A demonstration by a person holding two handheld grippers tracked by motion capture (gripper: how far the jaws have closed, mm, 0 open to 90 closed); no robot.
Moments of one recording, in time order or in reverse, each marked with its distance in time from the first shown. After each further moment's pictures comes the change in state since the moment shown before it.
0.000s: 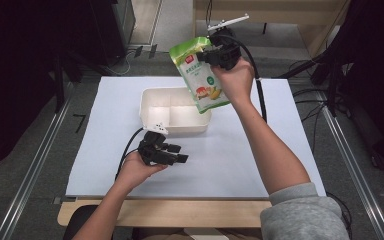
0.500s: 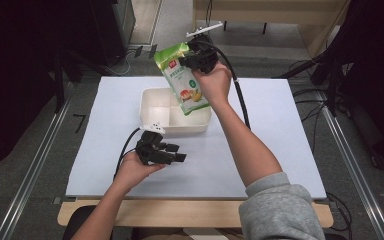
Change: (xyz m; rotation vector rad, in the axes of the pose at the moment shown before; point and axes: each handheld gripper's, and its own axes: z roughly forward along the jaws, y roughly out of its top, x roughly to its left) left arm 0.002 -0.002 -0.005 -0.014 -0.001 -0.009; right arm 0.021 -0.001 0.059 0.019 0.031 -0.002
